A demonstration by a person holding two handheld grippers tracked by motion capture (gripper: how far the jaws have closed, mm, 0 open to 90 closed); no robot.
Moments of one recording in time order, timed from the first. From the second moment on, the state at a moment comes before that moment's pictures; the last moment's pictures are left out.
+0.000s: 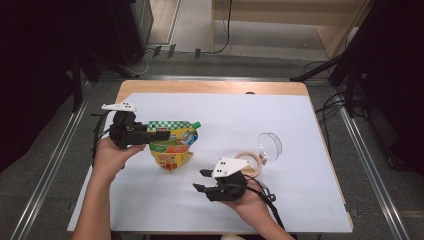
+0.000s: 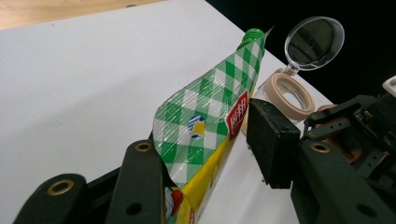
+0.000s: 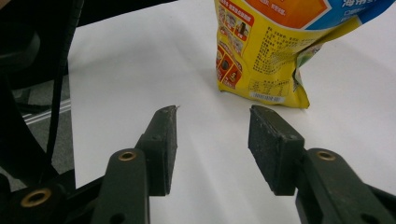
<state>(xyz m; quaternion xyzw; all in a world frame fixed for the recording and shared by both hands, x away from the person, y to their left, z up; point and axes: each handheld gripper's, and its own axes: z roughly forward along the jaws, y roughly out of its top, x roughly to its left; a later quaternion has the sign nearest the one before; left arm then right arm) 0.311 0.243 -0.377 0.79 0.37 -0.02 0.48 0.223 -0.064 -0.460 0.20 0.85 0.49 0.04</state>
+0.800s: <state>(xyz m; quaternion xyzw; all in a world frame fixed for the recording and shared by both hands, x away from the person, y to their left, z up) 0.307 0.253 -0.335 0.77 0.42 0.04 0.49 0.230 -0.077 -0.442 0.21 0.84 0.50 0.04</state>
